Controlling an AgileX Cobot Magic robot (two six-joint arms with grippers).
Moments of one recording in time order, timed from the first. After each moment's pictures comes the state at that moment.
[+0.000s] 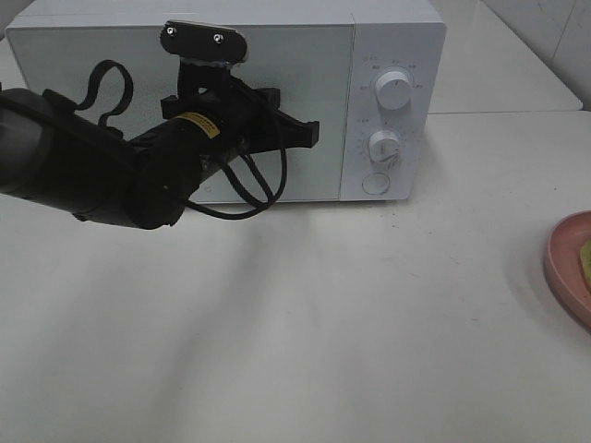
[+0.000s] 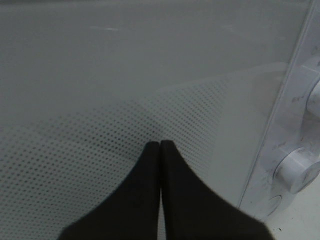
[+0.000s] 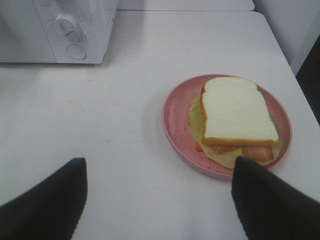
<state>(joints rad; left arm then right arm) -0.70 2.04 -1.05 -0.36 -0.74 0.18 0.04 0.00 -0.50 -0.05 1.04 0.04</state>
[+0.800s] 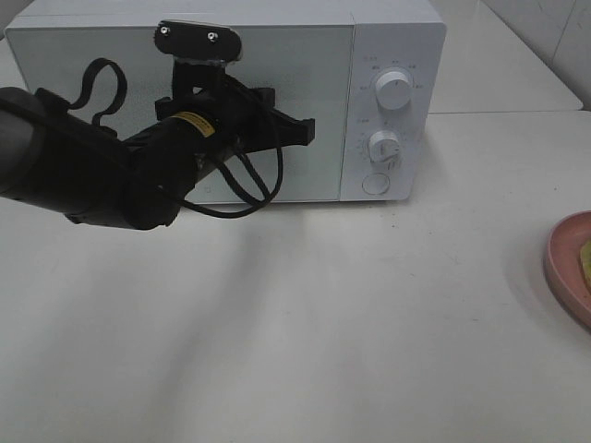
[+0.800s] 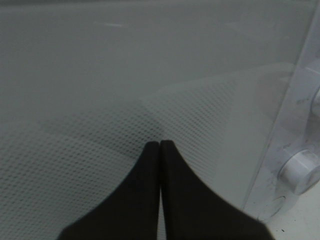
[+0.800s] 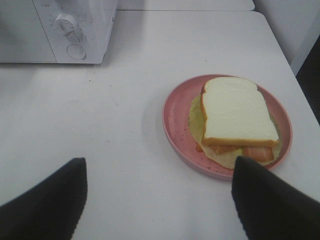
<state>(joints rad) -0.71 2.01 -1.02 -0.40 -0.75 0.18 0.04 0.00 -0.50 -0.05 1.04 0.04</state>
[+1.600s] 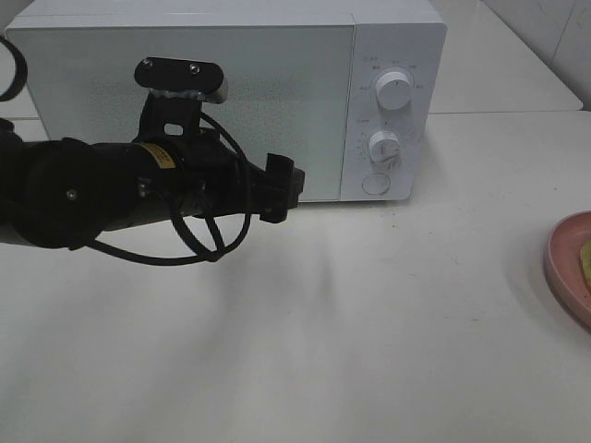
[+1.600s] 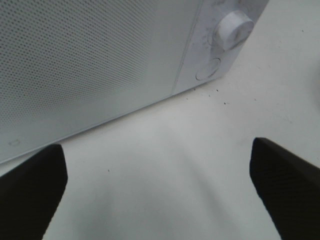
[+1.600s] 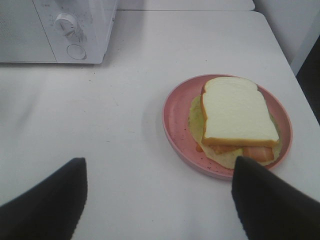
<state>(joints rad) -0.78 1.74 -0.82 -0.45 -0.30 0.18 0.04 0.00 -0.50 -0.05 1.04 0.04</state>
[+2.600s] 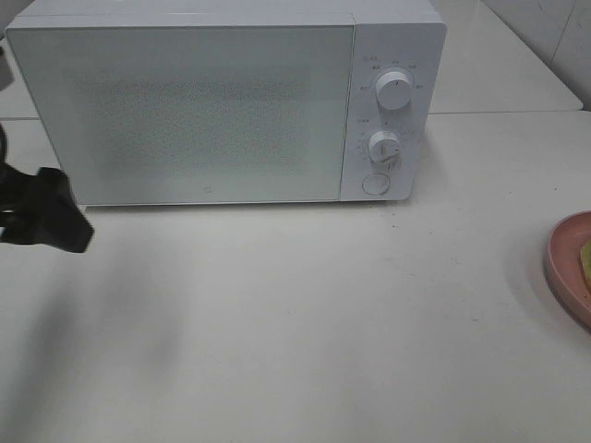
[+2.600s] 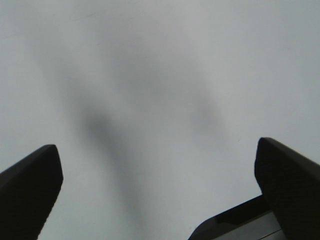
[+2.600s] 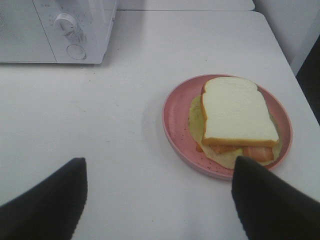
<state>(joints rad) -0.28 1.32 -0.82 -0.25 0.77 0.20 0.04 0.00 -0.50 -0.05 1.04 0.04</state>
